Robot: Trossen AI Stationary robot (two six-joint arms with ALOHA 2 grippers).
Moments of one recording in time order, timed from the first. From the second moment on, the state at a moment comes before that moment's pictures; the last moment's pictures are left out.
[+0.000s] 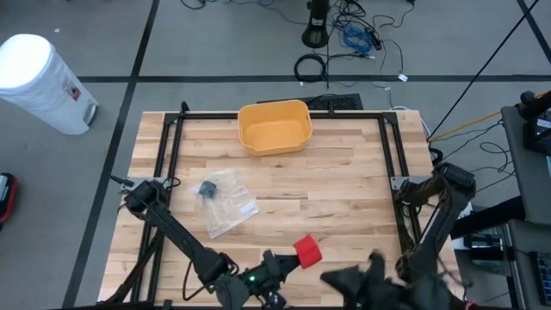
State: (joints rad) left arm -0.72 2.02 1.64 0.36 -1.09 1.30; right arm 1.02 1.73 1.41 0.60 1.27 -1.33
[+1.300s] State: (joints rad) left arm -0.77 2.02 1.65 0.28 -1.05 1.89; right arm 0.92 1.54 1.41 -0.28 0.81 0.24
